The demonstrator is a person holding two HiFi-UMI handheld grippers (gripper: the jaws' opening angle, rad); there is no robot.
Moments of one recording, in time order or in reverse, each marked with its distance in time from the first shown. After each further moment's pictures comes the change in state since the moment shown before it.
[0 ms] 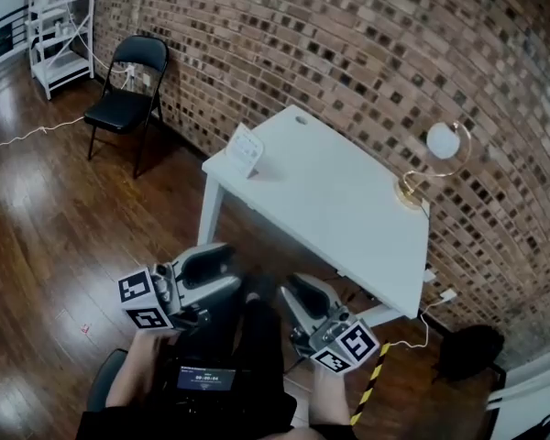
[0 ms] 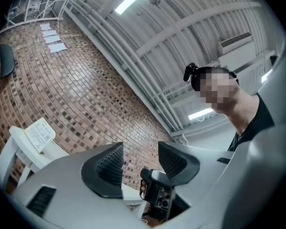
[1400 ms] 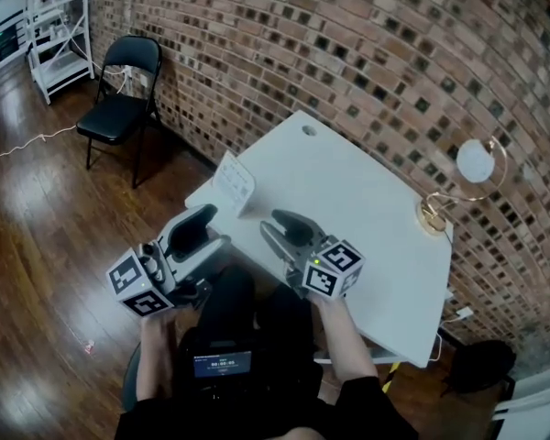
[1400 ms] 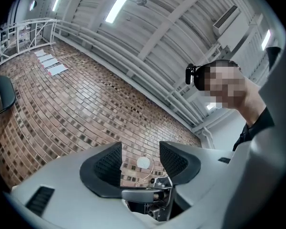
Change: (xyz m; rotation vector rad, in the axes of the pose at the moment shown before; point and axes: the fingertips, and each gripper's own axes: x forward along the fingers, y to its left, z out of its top) left arm 0.062 0.179 0.067 0.191 -0.099 0.181; right arm 0.174 -0.236 -0.050 0.084 0.237 0.054
